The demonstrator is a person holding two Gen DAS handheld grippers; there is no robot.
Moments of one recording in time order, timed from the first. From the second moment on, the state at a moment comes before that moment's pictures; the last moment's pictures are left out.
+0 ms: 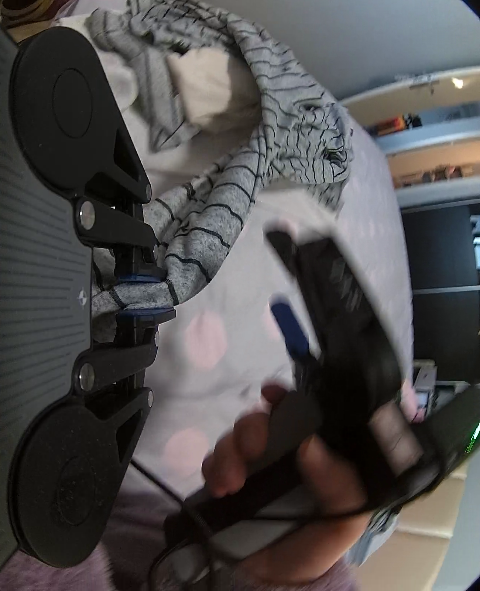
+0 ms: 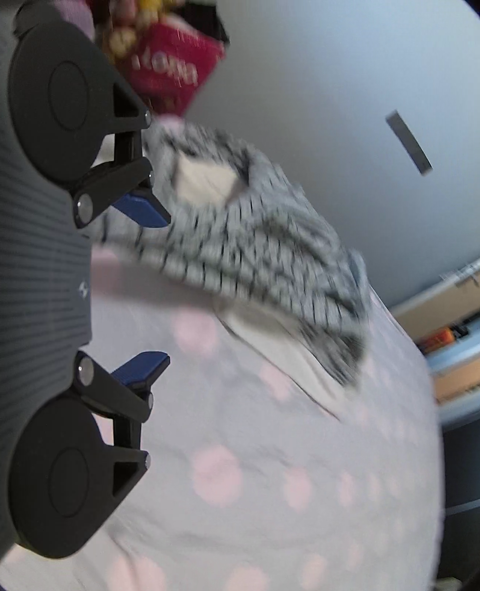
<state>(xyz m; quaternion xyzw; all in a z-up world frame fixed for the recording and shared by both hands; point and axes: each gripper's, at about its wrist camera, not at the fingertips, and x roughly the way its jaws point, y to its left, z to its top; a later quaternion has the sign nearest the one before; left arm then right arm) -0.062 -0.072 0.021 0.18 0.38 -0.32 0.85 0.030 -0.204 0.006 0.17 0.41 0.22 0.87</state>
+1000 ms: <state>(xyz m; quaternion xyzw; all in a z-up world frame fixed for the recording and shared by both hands) -0.051 -0.081 0.054 0.22 0.31 -0.31 0.87 -0.052 -0.360 0.063 0.07 0.36 -0.11 0.92</state>
